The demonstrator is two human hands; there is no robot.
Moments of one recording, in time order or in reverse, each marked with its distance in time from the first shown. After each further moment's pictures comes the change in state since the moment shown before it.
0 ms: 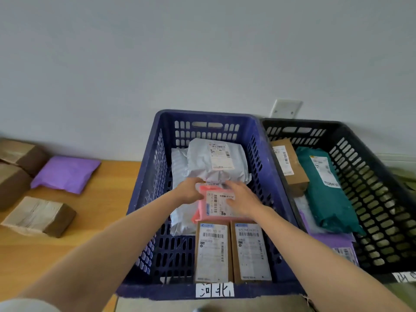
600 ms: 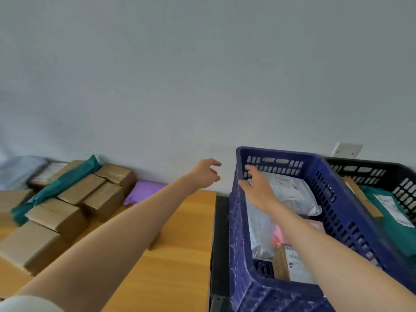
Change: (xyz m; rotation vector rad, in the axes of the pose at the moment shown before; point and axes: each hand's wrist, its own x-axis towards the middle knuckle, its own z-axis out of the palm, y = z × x) left_hand -0.139 -0.075 -0.199 -0.225 0.316 0.173; right_hand -0.010 -0.234 0.031 0.245 0.355 -0.222
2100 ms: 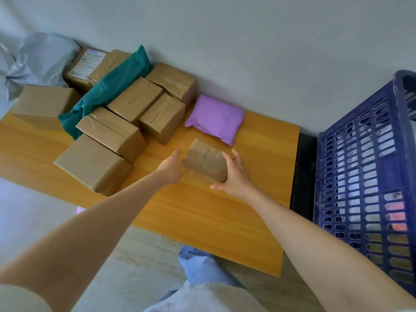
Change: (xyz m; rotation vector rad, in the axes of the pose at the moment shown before) left_hand -0.033 -0.384 -0.141 0.236 -0.054 -0.549; right_hand -0.004 -0.055 0.356 -0.207 -0.620 0.058
